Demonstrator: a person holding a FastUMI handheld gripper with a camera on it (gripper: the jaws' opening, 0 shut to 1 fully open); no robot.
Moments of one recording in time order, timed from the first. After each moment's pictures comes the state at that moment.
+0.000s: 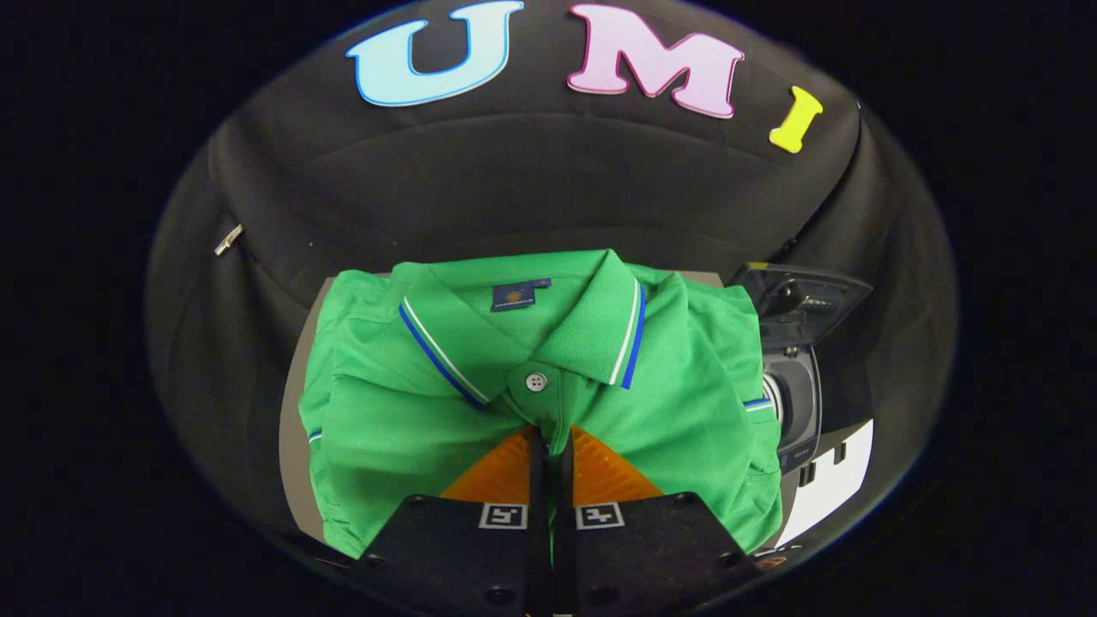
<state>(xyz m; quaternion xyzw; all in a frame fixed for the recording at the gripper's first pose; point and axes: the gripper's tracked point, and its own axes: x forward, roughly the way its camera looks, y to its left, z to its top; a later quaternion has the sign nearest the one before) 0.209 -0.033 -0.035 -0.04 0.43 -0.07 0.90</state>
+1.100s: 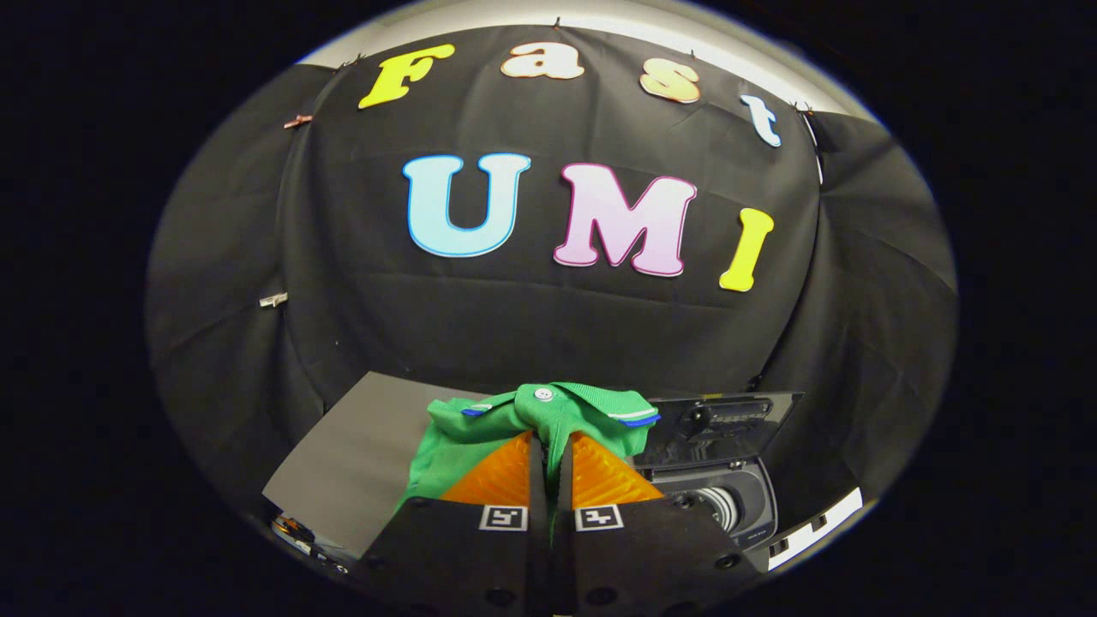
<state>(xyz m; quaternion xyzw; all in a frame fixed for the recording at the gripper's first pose) 0.163 -0.099 0.116 -0.09 0.16 -0.03 0.98</state>
